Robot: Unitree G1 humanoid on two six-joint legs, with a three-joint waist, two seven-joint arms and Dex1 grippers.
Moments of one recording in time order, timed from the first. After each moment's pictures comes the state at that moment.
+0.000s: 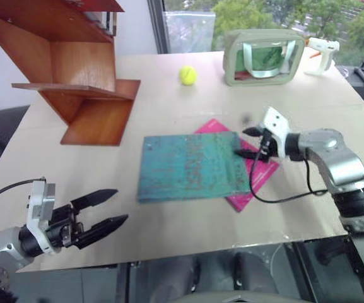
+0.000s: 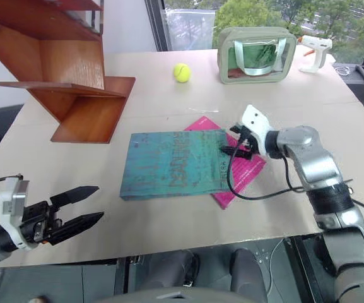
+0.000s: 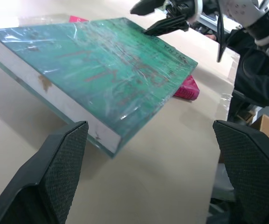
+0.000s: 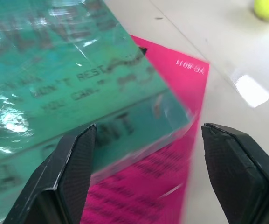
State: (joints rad) left arm 0.40 0.74 0.58 -0.35 -0.83 0.49 -1.25; right arm -0.58 -0.59 0.12 -0.04 0.24 0.59 0.99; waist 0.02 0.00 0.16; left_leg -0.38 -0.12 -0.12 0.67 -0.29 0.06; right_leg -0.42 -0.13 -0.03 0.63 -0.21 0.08
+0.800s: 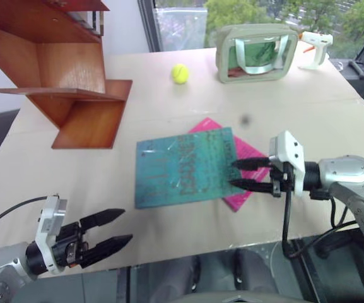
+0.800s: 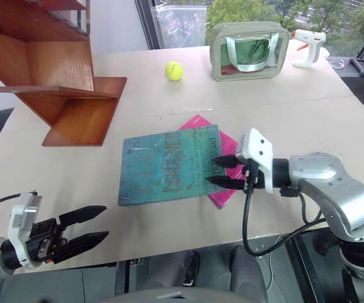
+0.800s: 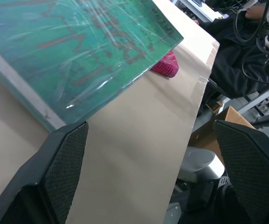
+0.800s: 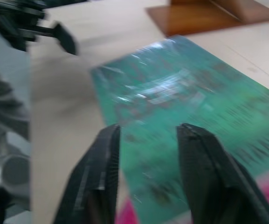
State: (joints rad) left arm 0.51 0.75 0.55 -0.40 -0.85 0.55 -1.26; right arm -0.45 -0.63 0.15 -0.59 0.56 0.80 0.93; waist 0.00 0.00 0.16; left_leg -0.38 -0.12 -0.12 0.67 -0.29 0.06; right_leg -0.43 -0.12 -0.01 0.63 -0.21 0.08
